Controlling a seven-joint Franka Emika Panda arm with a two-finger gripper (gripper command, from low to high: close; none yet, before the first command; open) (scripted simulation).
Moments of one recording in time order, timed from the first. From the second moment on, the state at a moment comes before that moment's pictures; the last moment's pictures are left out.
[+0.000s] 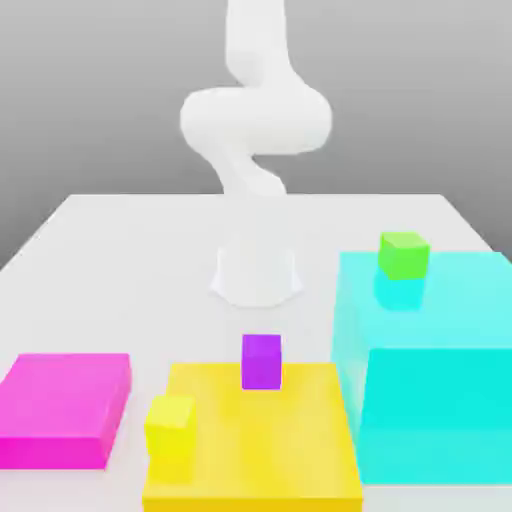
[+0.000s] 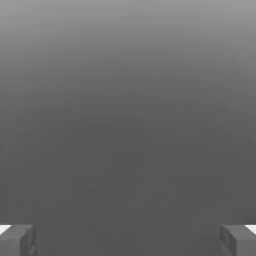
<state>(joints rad) -0.01 -0.71 -0.03 -2.28 0.00 2.31 0.78</state>
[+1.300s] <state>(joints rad) -0.34 0.67 -0.24 -1.98 0.29 2.61 0.37</state>
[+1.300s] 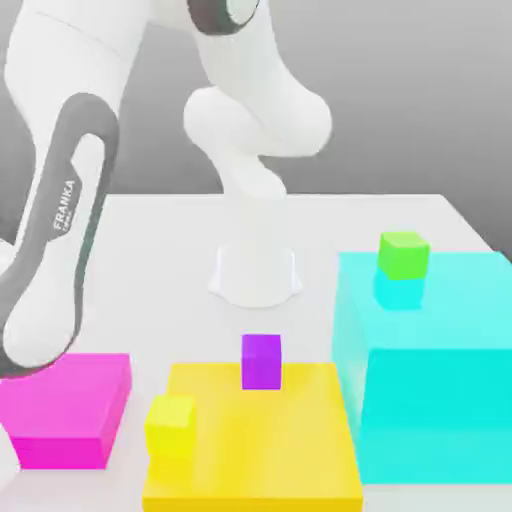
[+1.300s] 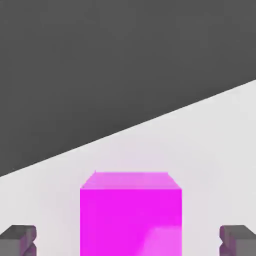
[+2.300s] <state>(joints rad) 0.00 -0.18 -0.14 -2.61 0.06 2.42 0.74</state>
